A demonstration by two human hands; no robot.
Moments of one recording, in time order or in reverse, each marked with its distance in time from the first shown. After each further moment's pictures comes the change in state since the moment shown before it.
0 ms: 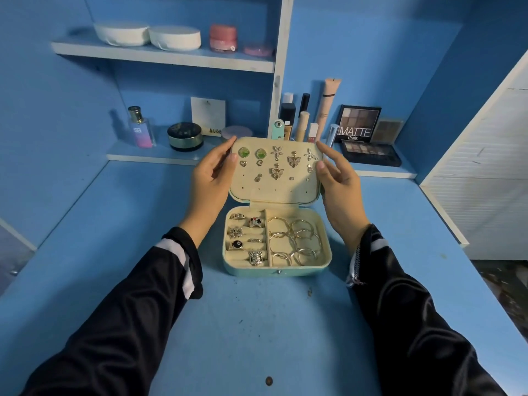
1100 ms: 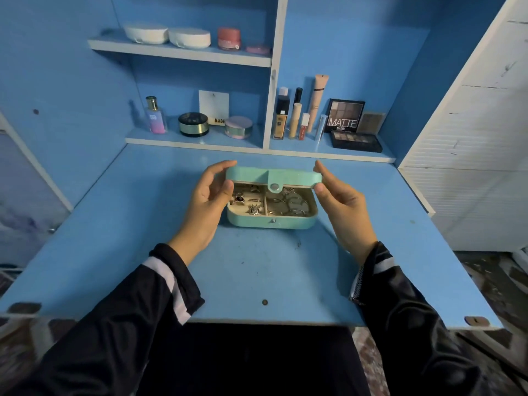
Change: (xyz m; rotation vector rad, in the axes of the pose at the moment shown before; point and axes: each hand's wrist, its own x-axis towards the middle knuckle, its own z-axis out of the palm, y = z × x) left_hand -0.101 0.028 -0.027 -0.224 -0.161 -0.155; right_hand -0.107 -0.023 -0.021 -0.169 -0.146 -0.072
